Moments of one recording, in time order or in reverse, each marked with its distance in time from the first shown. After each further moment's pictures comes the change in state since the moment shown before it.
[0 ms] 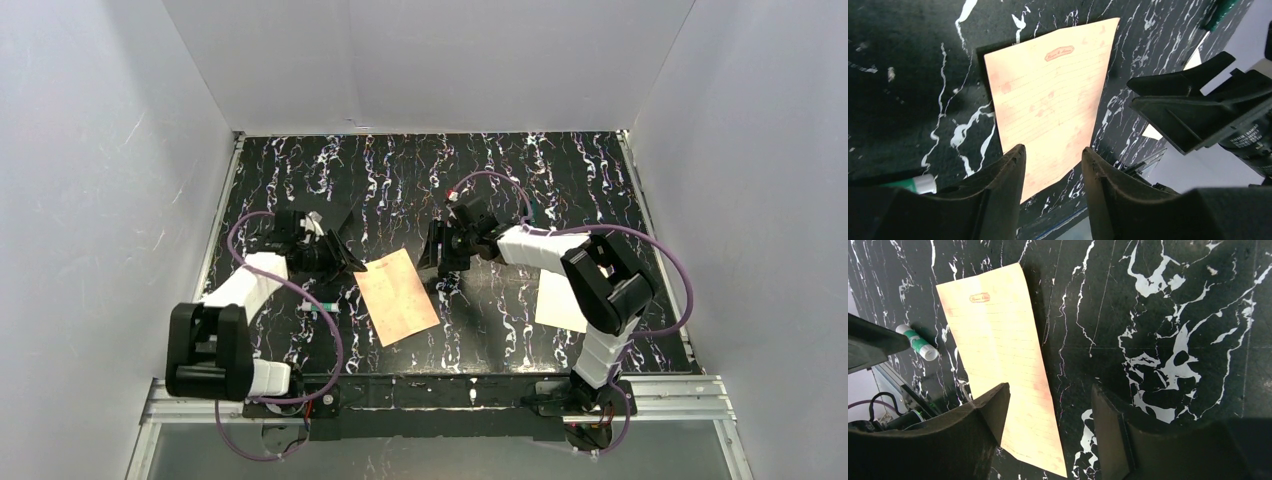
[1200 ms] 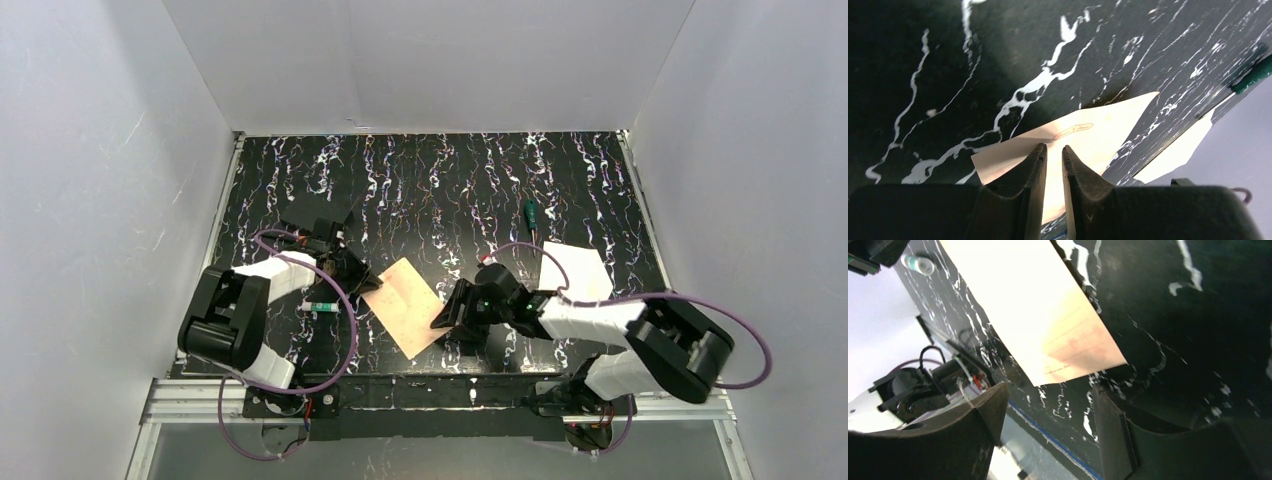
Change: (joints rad) left arm -0.224 0.238 -0.030 0.193 -0.226 -0.365; right arm 0.195 -0.409 -0.567 0.195 0.014 0.531
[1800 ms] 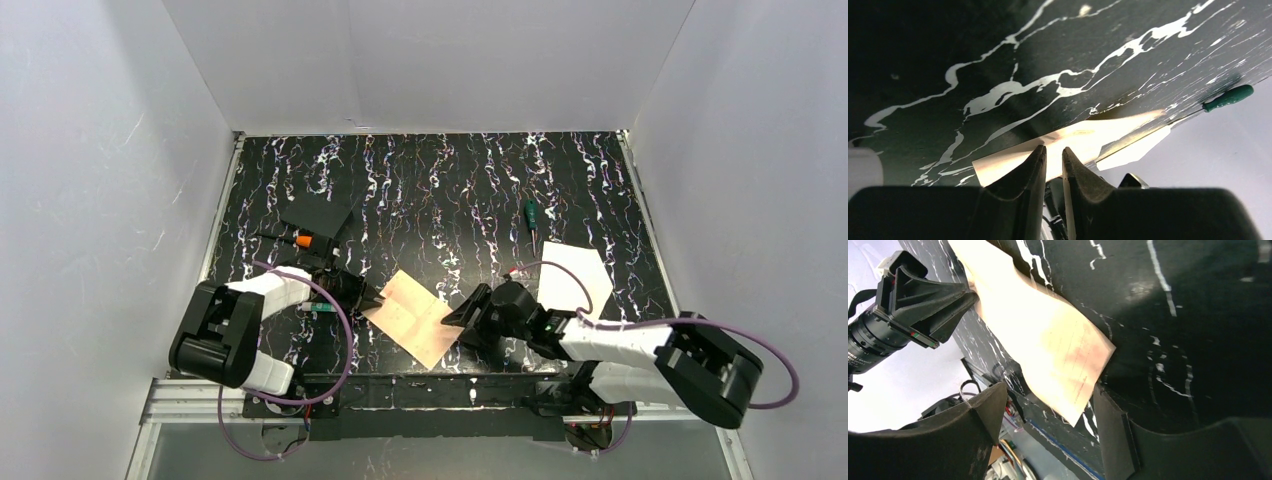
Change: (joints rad) left arm -0.005 -0.099 -0.119 -0.068 0.076 -0.324; right arm 0.069 -0.275 -0.230 0.065 0.259 0.267
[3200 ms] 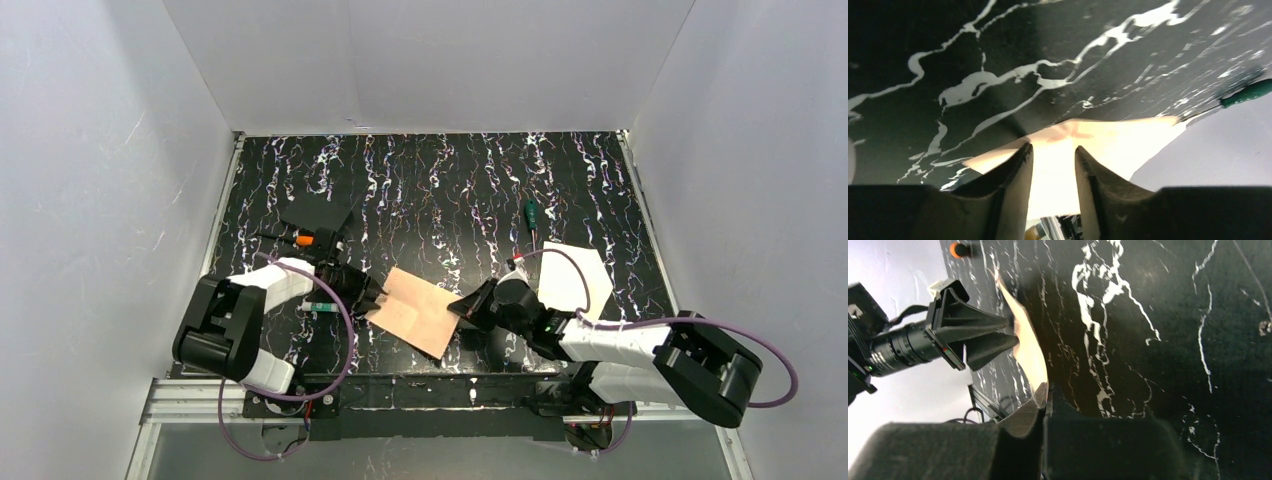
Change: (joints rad) left arm -0.006 0.059 0.073 -0.081 0.037 0.020; right arm 0.000 0.076 0.007 0.246 0.138 -0.118
